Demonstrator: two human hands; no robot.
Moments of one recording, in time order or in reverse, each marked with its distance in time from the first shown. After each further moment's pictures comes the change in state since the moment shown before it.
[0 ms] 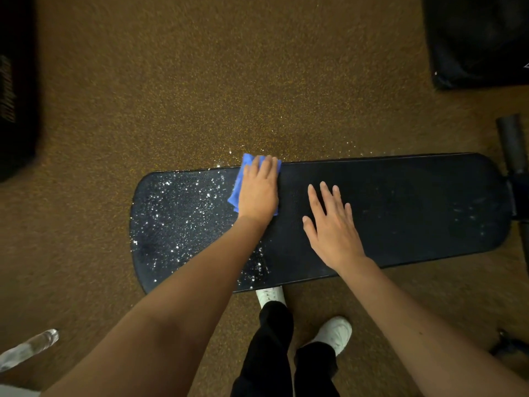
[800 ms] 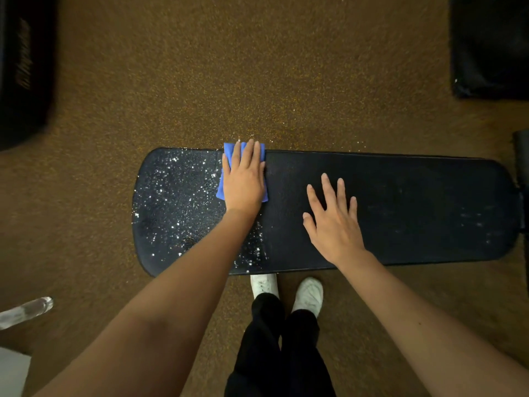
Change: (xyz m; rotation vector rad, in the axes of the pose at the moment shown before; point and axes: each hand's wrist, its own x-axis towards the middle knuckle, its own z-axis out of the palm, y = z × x) left_hand -0.023 -0.026 0.007 0.010 0.113 -0.237; right_hand -0.002 0.005 0.011 -0.172 -0.015 -0.090
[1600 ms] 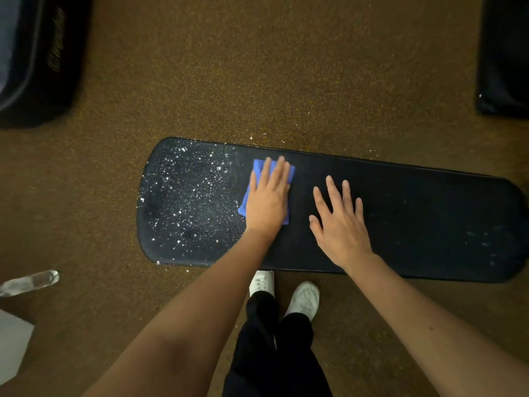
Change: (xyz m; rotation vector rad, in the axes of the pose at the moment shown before) left_hand -0.040 0.038 0.016 0.059 -0.044 0.099; right_hand 0.002 0.019 -0.009 -0.038 -0.032 -0.101
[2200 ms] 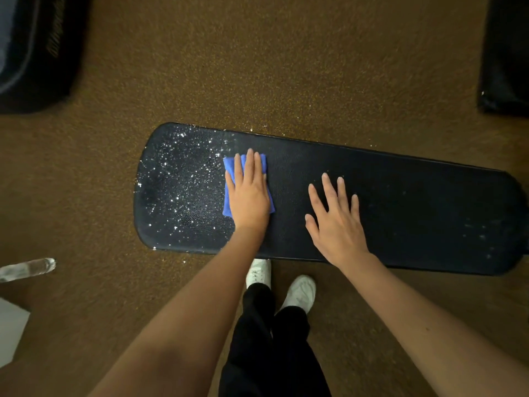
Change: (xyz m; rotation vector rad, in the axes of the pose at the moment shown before) left_hand -0.019 -0.011 0.002 -0.130 0.100 -0.340; right_hand -0.014 -0.001 0.012 -0.019 0.031 -0.046
